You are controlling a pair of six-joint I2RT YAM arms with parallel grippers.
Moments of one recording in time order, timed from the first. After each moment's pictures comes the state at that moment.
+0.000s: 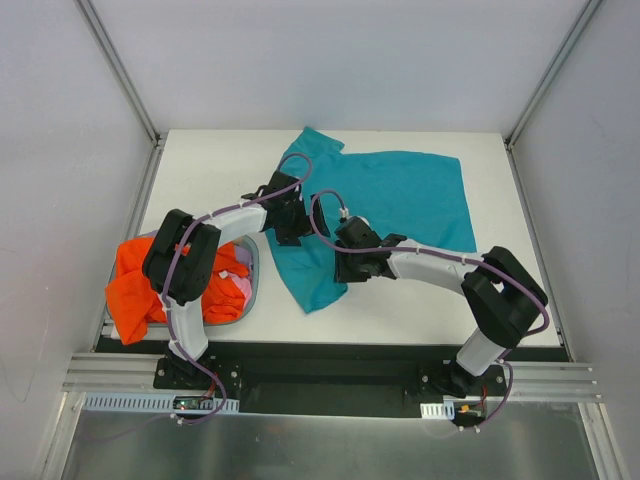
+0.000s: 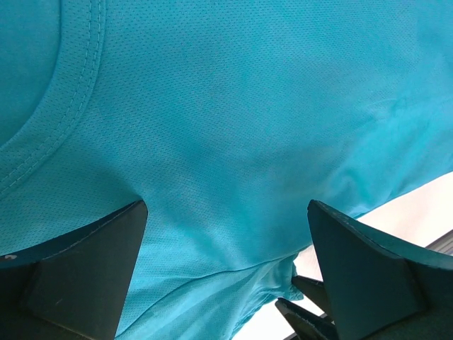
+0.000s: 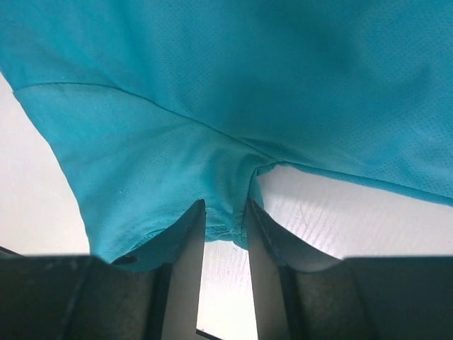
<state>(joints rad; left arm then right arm) -0.48 1.89 1.20 -0.28 0.28 -0.70 0.83 1.66 0.97 -0.35 0.03 0.67</state>
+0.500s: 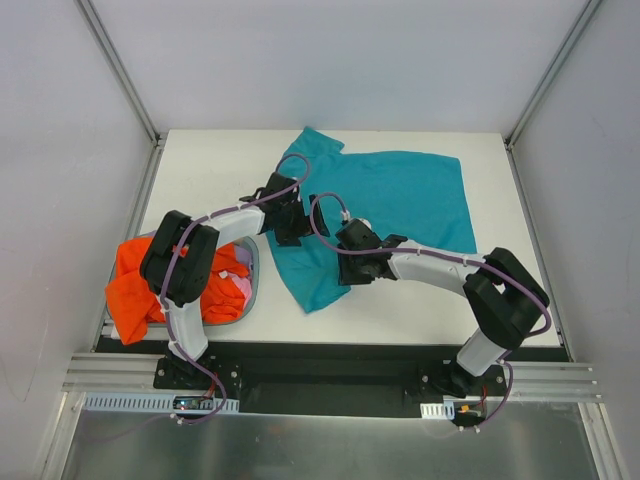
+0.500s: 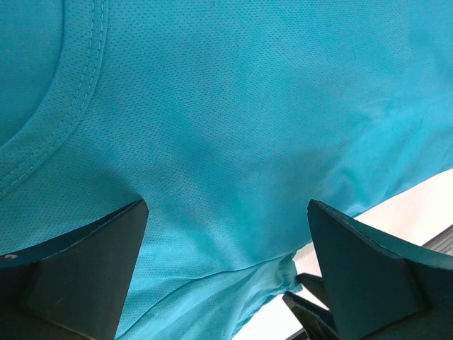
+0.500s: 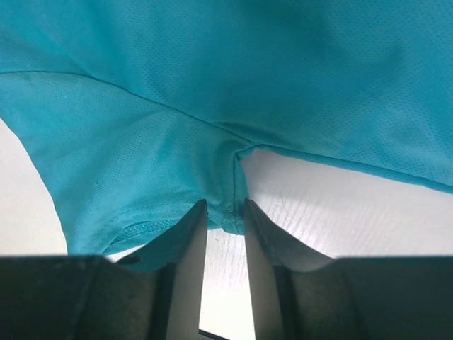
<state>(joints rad) -0.47 1.87 1.16 -0.24 0.29 -0.70 0.84 1.65 0.97 -0.41 0.07 0.66</state>
